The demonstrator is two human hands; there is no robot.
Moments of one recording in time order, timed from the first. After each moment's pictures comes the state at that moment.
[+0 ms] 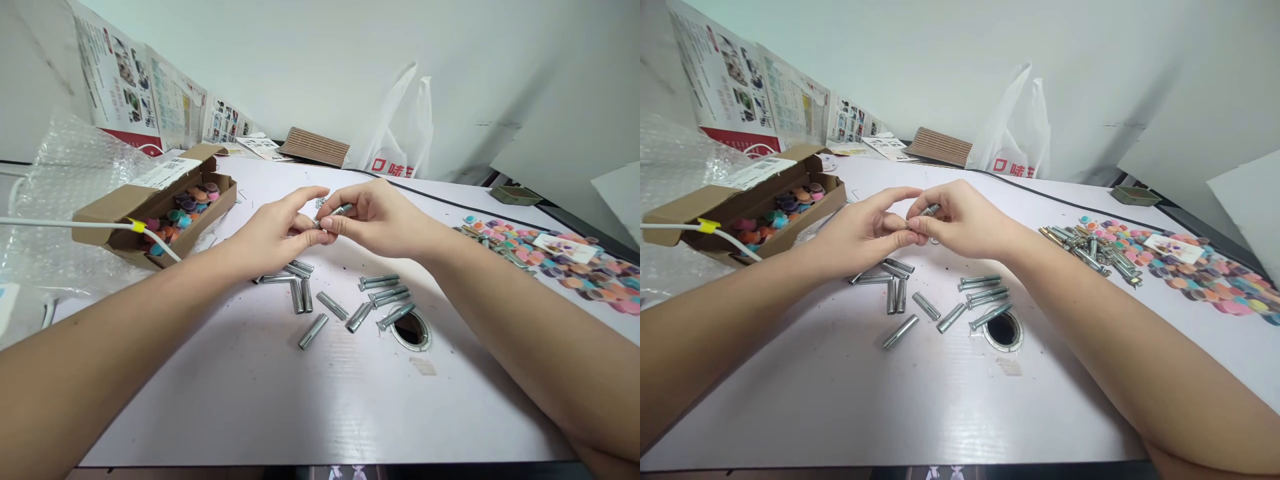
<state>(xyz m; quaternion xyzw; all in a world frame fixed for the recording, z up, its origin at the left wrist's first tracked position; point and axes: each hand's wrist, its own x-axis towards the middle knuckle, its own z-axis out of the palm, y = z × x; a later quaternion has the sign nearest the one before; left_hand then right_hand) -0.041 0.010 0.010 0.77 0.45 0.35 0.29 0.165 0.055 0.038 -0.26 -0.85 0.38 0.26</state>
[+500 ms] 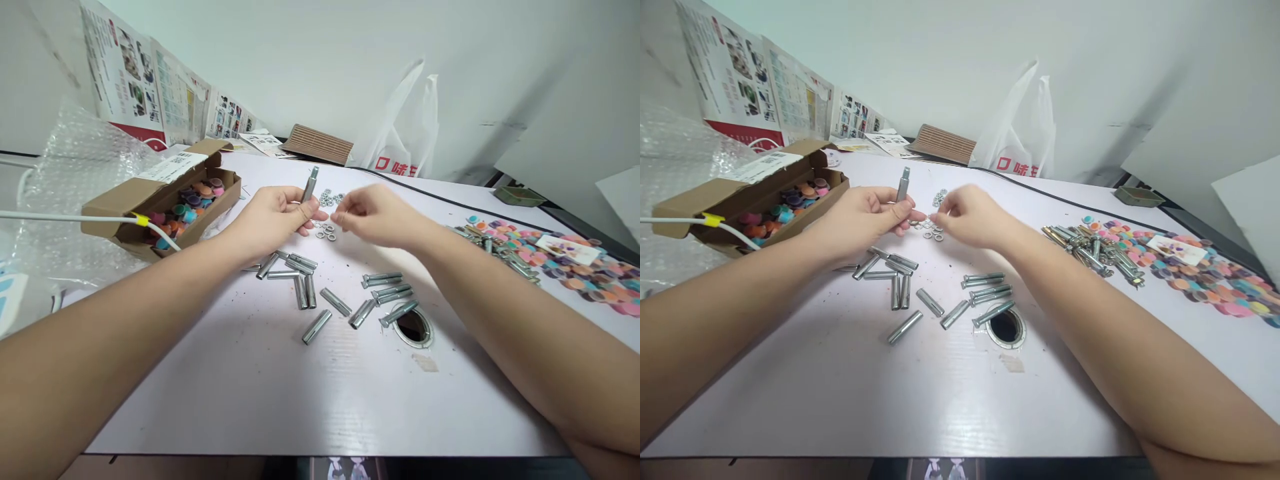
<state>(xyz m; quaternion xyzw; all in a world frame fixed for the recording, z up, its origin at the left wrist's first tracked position) -0.042 0.026 0.004 0.64 0.48 0.43 0.41 0.159 0.069 0.025 -0.46 -0.83 0.23 0.20</state>
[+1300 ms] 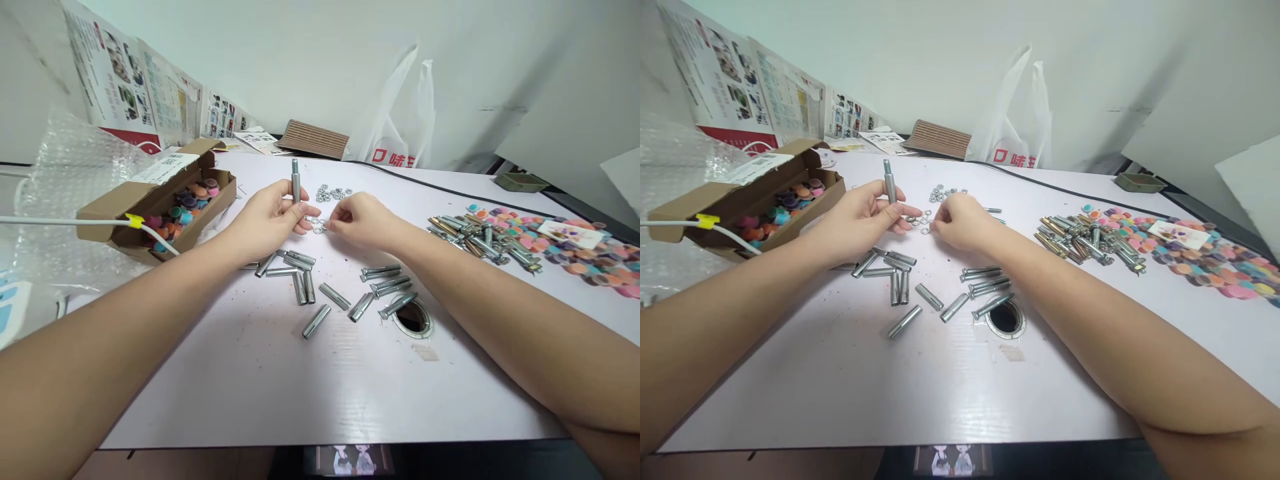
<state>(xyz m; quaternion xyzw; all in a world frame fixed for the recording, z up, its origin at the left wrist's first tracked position) -0.042 0.029 -0.005 0.66 0.49 0.43 0.39 0.155 0.074 0.004 -0.48 -0.83 0.20 0.17</state>
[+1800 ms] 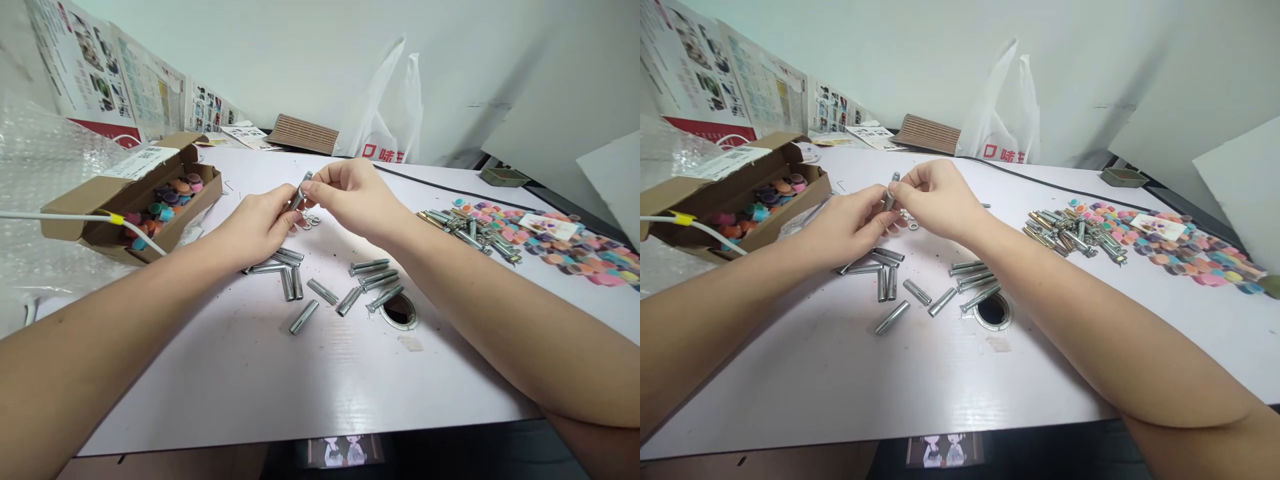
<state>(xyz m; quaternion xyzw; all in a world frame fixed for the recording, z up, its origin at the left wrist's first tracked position) -0.042 0.020 0.001 0.80 0.50 0.29 0.15 0.140 0.048 0.030 -0.38 -0.78 0.34 0.37</state>
